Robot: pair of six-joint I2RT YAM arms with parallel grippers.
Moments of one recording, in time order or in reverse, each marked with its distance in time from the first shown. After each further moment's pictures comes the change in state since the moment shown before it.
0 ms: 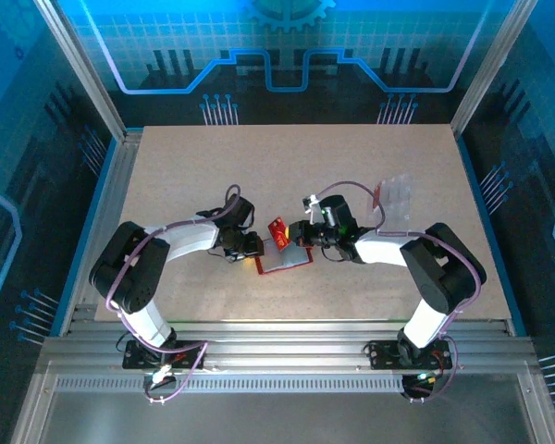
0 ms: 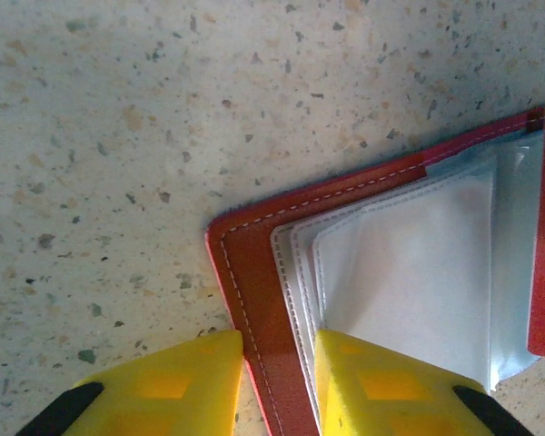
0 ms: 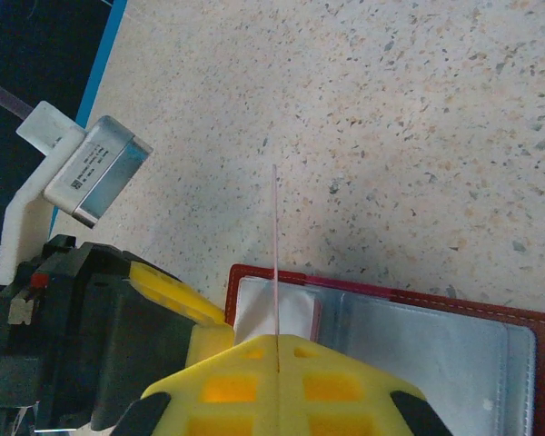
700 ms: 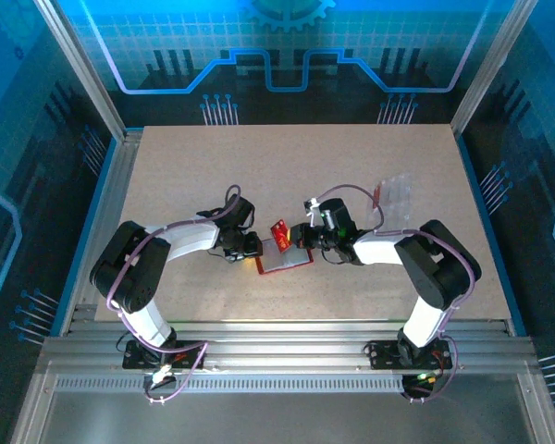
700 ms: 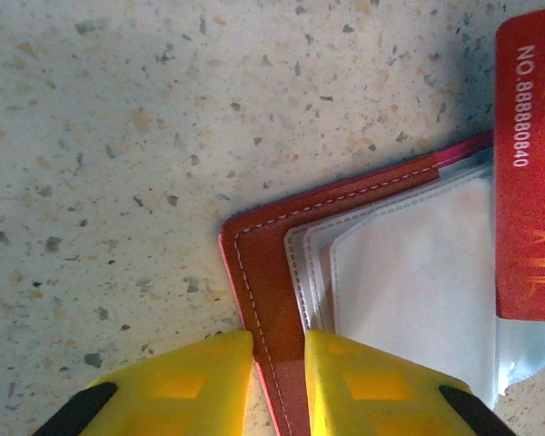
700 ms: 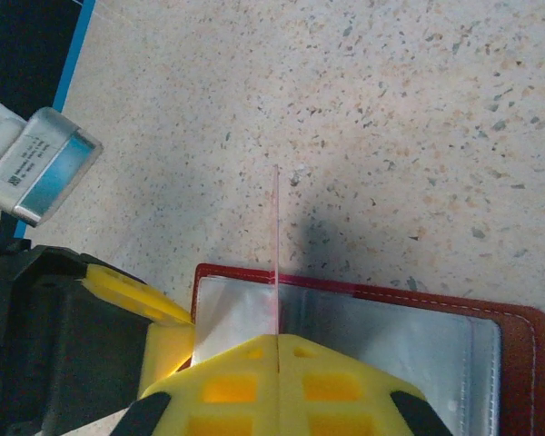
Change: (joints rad) left arm 0.000 0.005 0.000 0.001 -0.007 0.000; right arm 0.000 0.040 -0.019 0.033 0.034 0.005
